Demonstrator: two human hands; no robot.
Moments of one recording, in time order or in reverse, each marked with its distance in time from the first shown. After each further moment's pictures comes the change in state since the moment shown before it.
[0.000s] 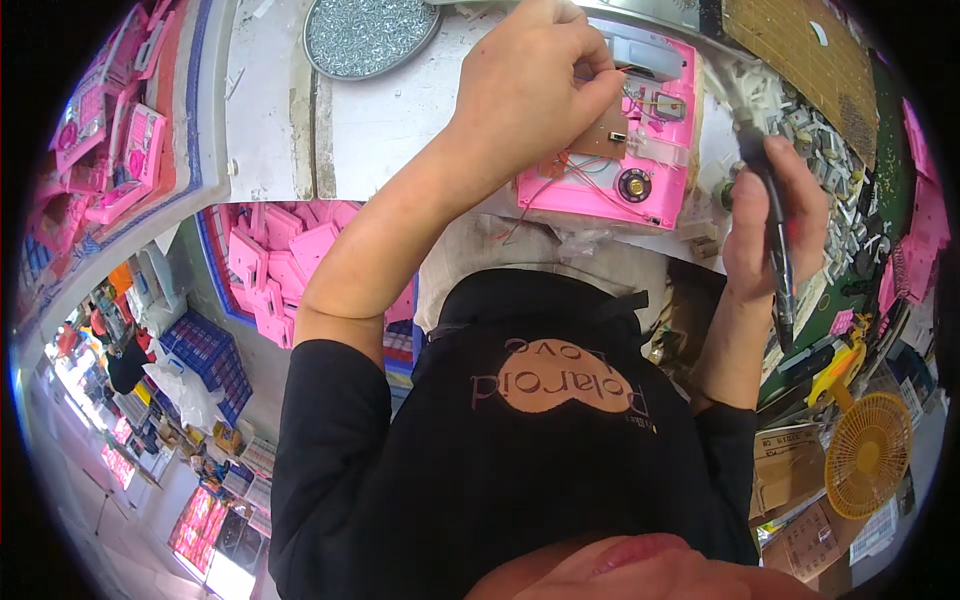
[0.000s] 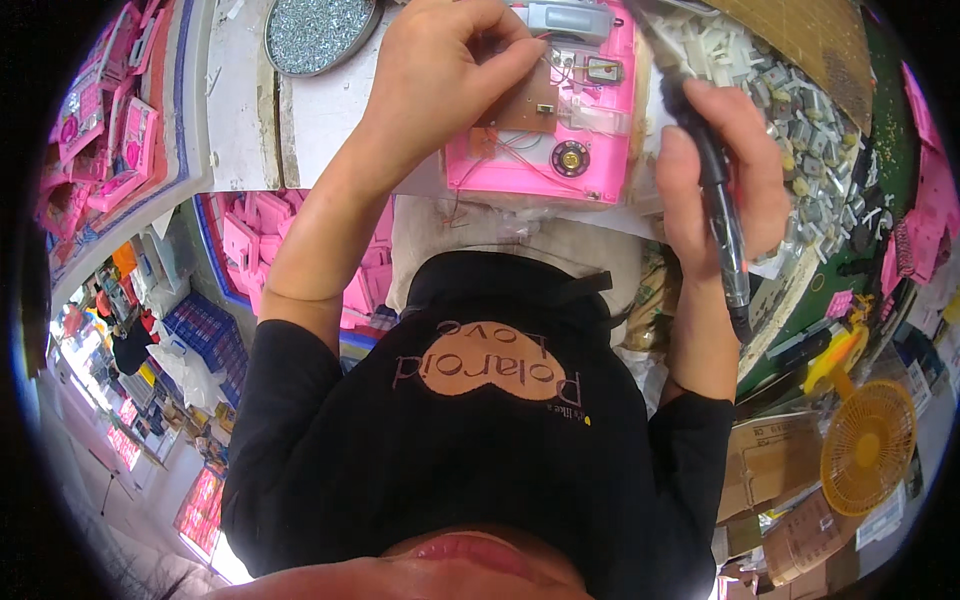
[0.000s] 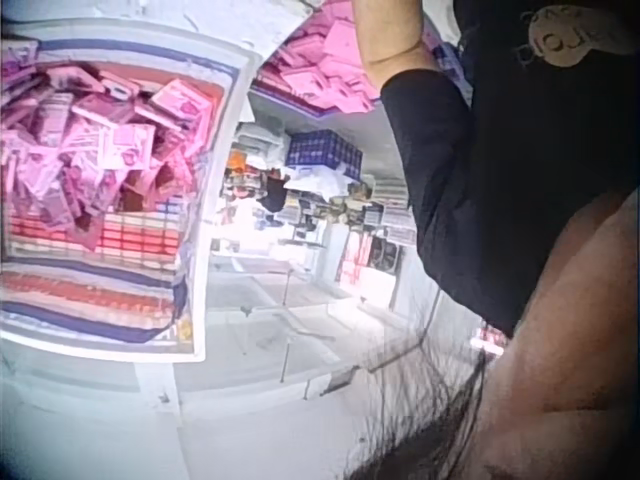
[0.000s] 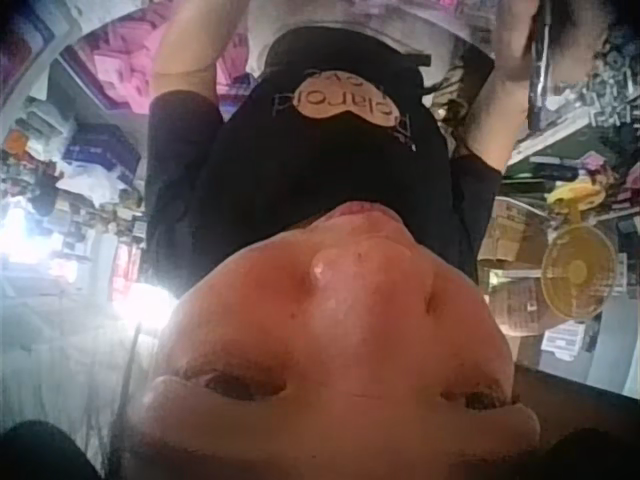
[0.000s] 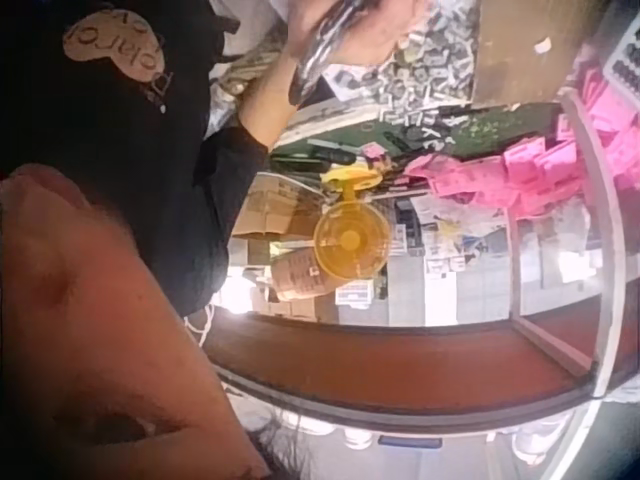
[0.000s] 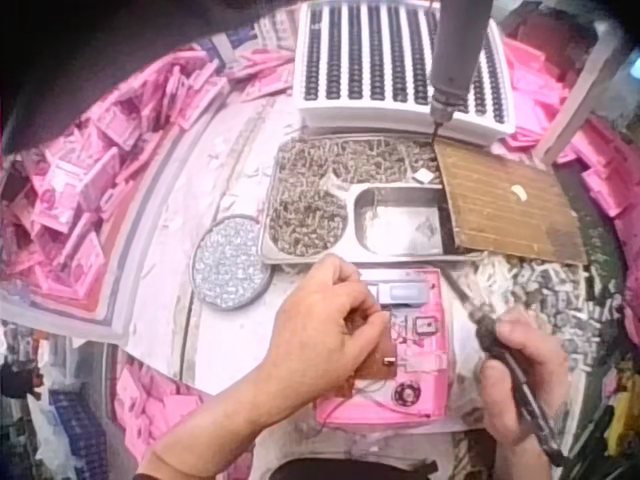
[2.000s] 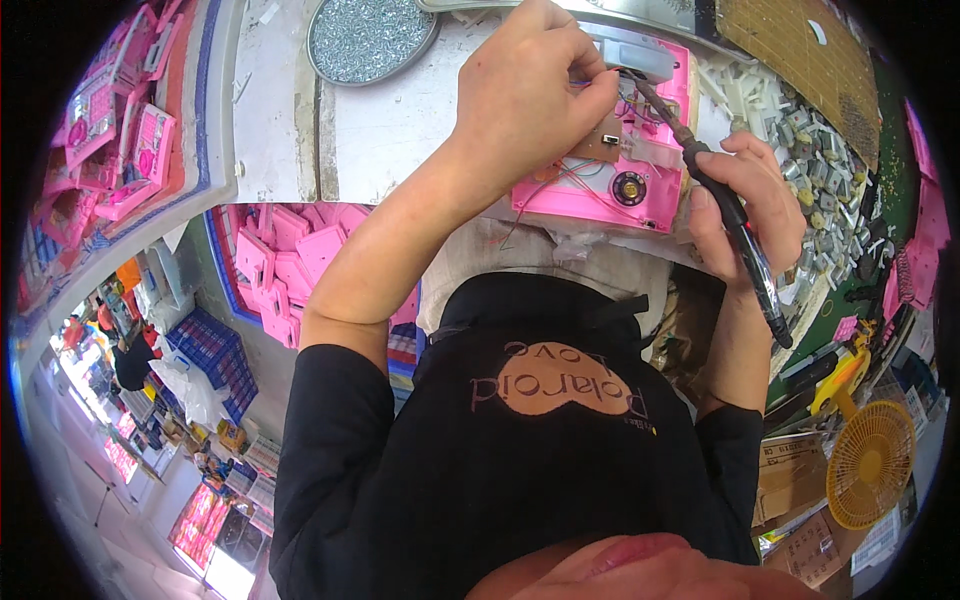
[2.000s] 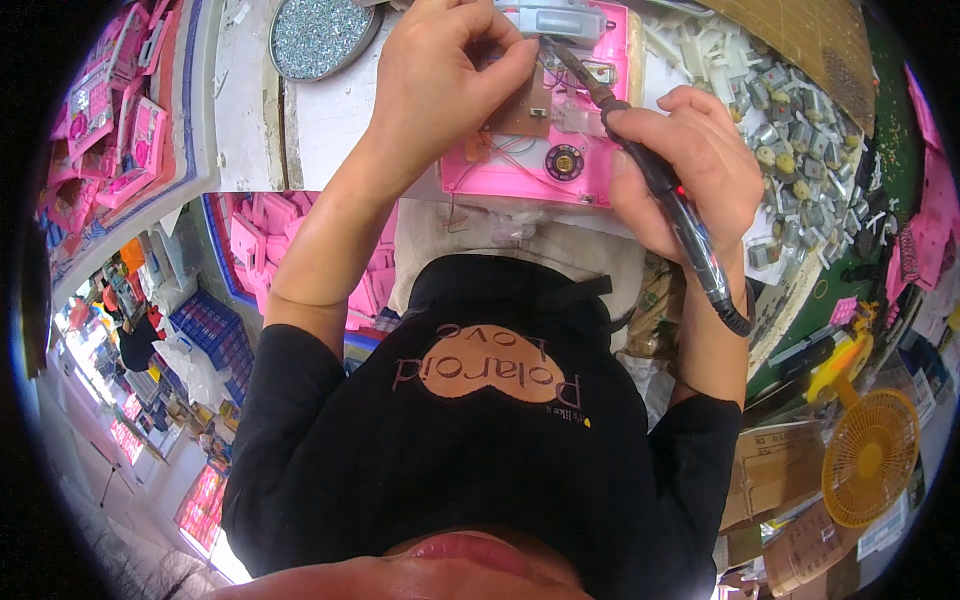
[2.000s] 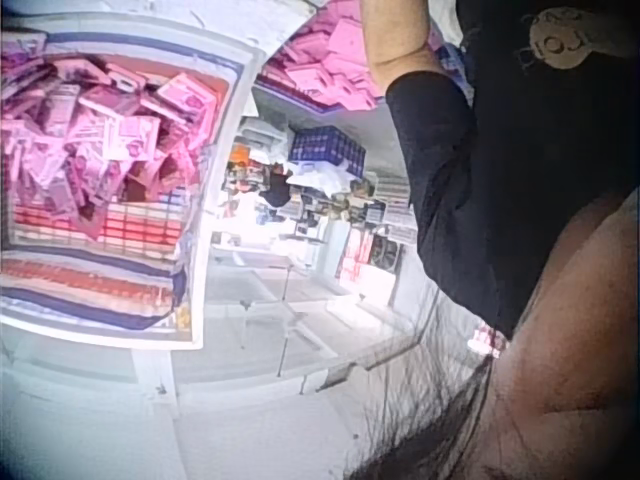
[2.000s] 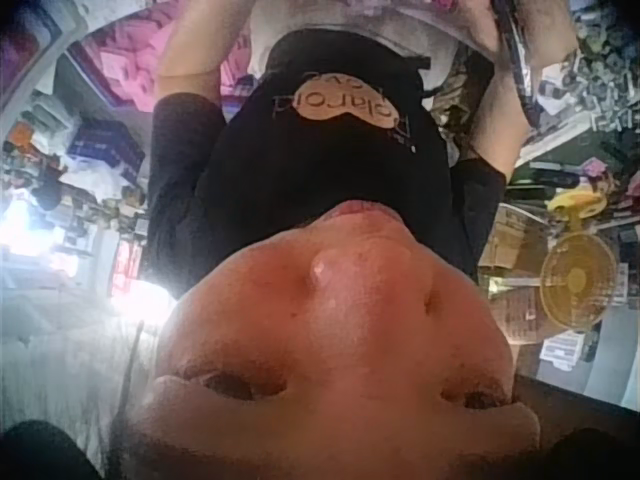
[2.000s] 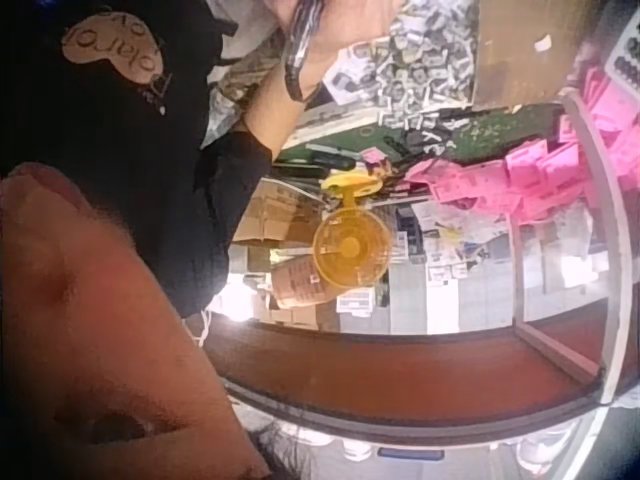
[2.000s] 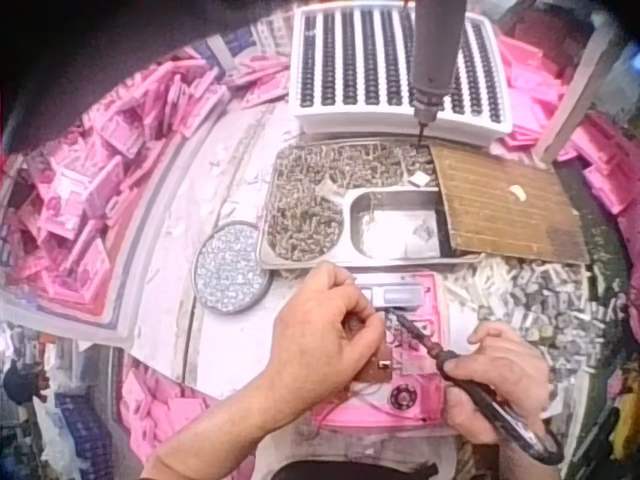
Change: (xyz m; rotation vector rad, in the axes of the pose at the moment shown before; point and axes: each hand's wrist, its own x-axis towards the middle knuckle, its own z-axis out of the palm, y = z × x) left_hand -0.001 0.011 0.005 0.017 0.022 -0.093; right_hand 0.025 0.010 -0.002 -0.101 -0.334 -0.397
